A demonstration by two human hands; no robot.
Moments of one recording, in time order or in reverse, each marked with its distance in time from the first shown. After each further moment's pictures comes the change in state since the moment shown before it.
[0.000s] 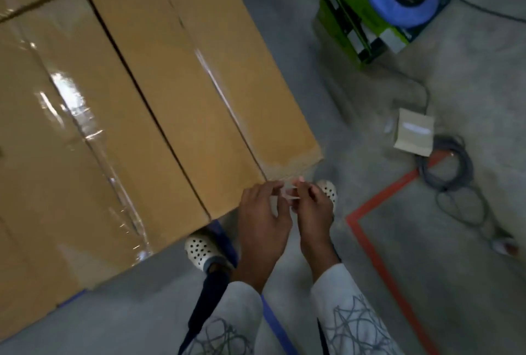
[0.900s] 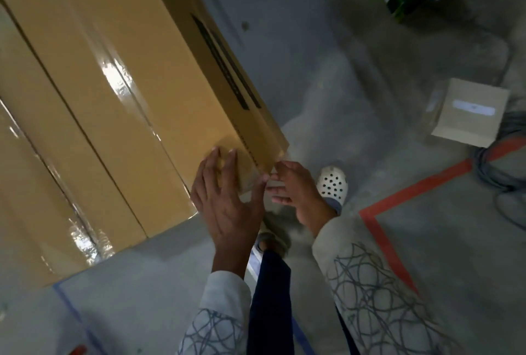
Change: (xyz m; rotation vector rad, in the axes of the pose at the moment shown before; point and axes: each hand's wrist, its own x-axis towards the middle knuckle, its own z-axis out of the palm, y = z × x) left_hand 0.069 0.054 0.115 0.641 0.306 0.006; right_hand 0.185 -0.035 -0.055 -0.026 -0.596 0.564
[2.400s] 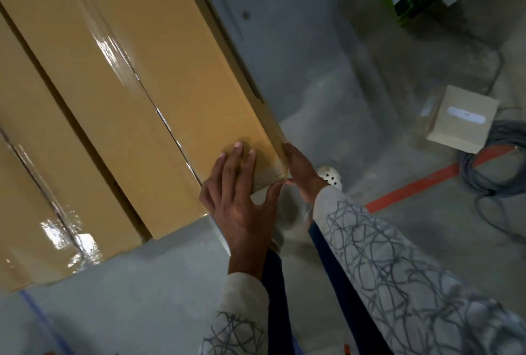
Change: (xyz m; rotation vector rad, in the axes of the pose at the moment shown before) left_hand -0.001 -0.012 0.017 -0.163 0.114 0.024; right_hand 0.088 0.009 0.008 -0.170 0.032 -0.108
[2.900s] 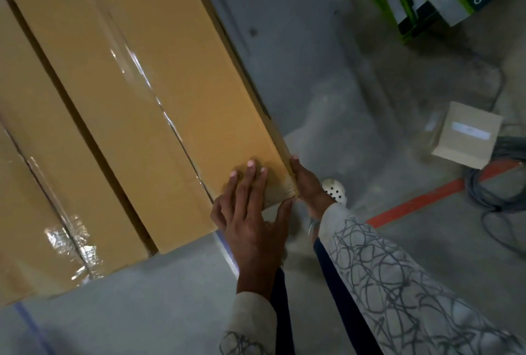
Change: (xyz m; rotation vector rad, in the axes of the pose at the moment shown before) left_hand -0.007 -0.004 0.003 -0.030 -0.038 -0.017; right_hand 0.036 0.030 -0.006 0.048 0.012 0.037
